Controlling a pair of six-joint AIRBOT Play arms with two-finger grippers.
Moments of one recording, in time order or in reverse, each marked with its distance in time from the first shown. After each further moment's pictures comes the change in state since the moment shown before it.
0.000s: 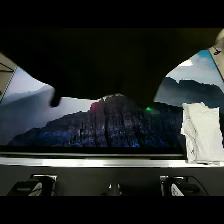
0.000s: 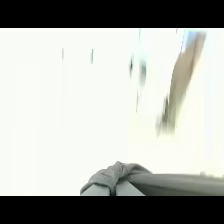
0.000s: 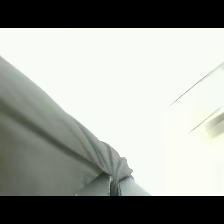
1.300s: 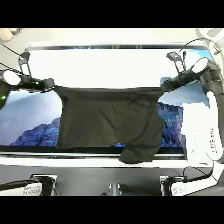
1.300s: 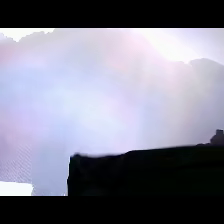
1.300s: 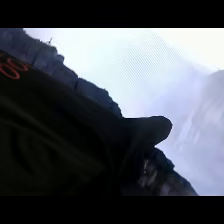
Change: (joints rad) left arm -0.001 -0.724 -0.168 0.166 -0.261 -0.110; right arm 0.001 -0.756 -0.128 -0.026 0.232 0.229
